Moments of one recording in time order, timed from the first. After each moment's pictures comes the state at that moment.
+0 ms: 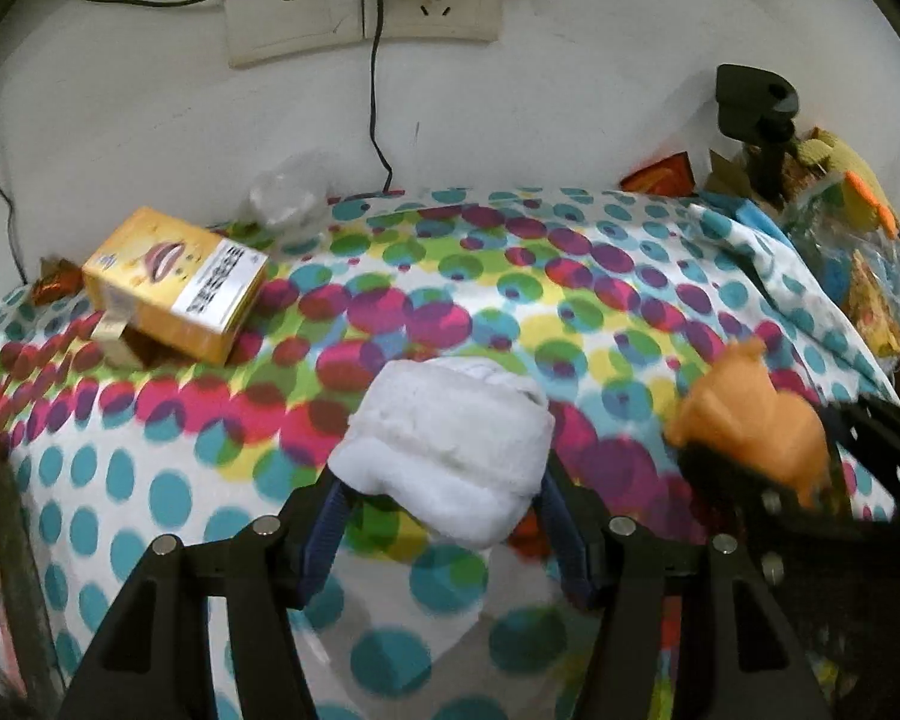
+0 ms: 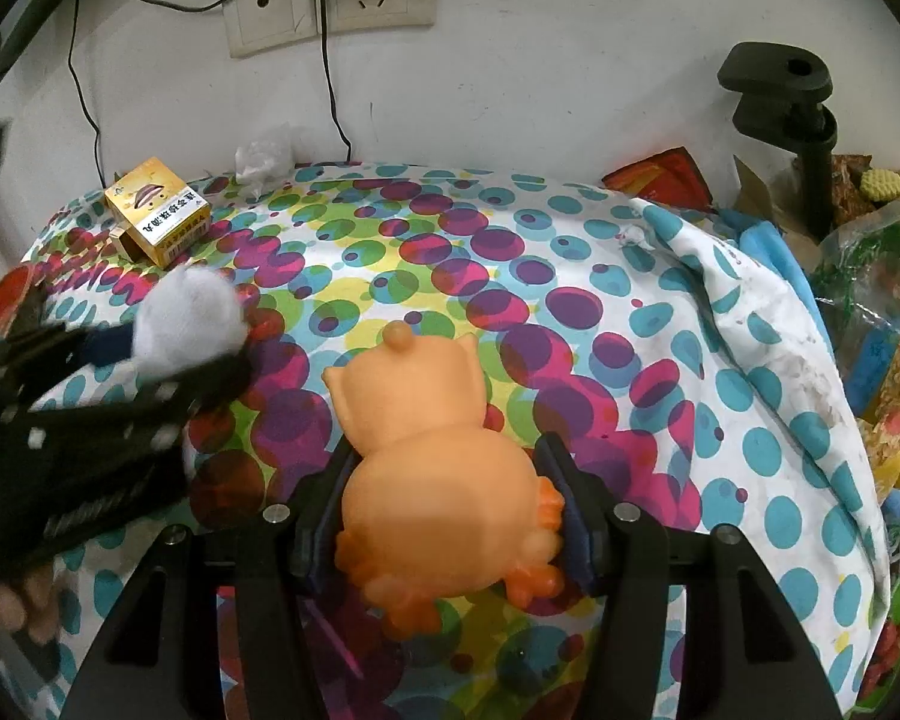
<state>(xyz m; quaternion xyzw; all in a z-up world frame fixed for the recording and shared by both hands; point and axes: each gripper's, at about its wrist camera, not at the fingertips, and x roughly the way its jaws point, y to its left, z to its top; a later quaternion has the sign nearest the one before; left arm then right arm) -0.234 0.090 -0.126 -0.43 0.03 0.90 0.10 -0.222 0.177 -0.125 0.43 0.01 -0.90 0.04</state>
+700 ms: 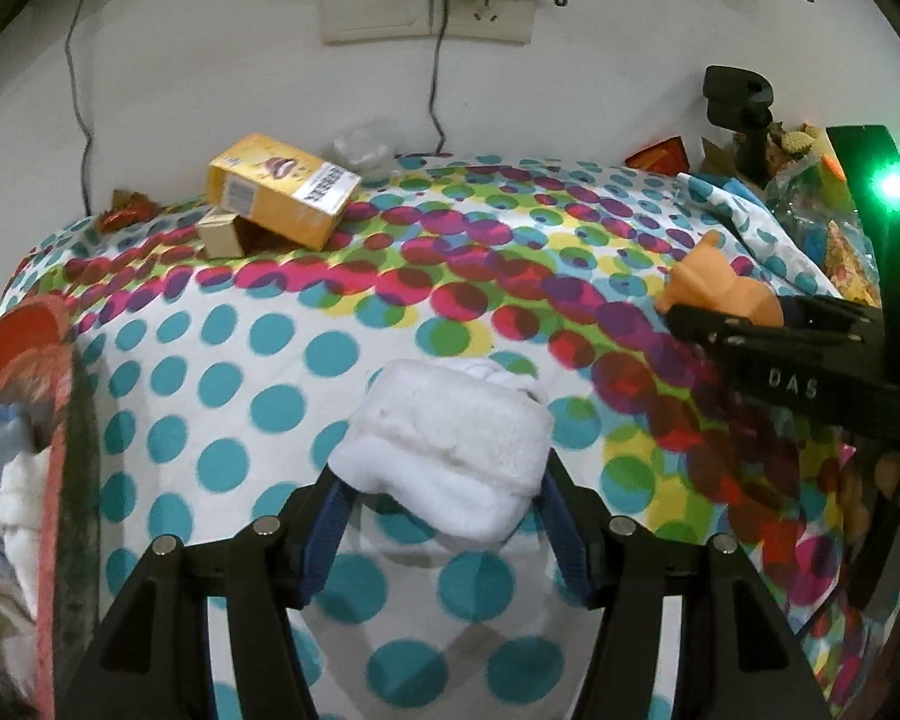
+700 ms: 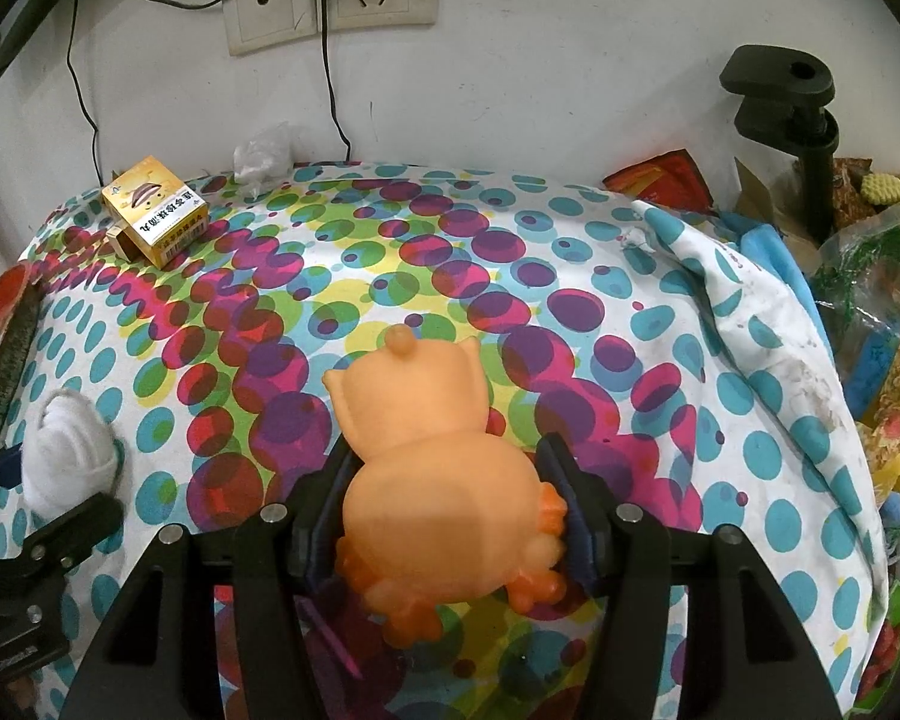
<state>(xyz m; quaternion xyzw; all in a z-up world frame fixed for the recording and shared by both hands) -0.161 0.052 -0.126 -0.44 0.02 0.90 0.08 -0.226 0.173 -0.125 0.43 0.01 -0.90 0.04</state>
